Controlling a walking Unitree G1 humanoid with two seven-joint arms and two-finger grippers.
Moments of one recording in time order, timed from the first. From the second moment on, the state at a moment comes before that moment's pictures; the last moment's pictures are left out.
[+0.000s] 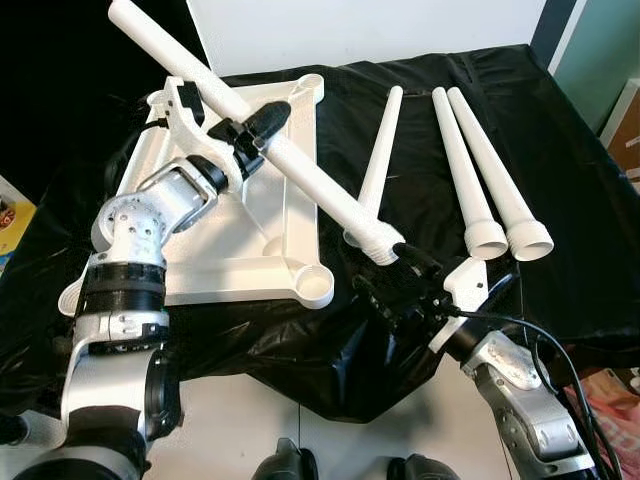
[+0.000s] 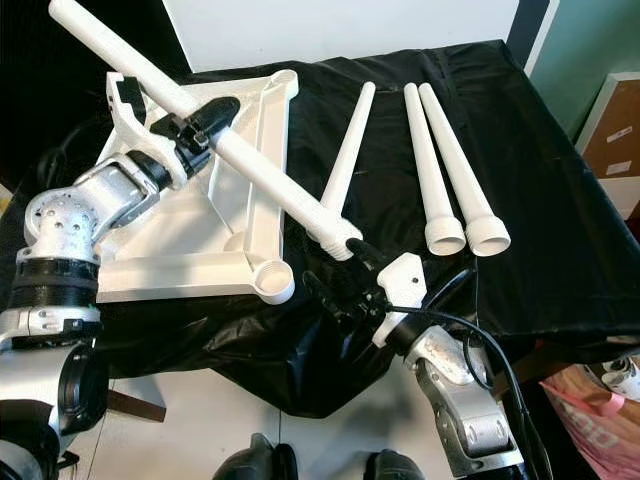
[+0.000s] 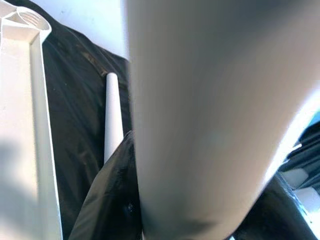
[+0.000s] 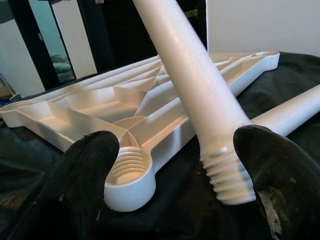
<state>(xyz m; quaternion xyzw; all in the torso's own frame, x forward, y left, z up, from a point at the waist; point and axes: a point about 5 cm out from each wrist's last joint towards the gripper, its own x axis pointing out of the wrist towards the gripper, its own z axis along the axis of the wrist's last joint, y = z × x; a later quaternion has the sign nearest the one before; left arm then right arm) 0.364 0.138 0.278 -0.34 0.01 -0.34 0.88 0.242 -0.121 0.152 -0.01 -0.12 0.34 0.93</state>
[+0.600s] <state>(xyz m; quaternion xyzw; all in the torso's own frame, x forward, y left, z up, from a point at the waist) 0.362 0.122 0.291 -0.25 -0.03 -0.34 0.90 0.254 -0.127 0.165 -0.01 -0.12 0.28 0.95</state>
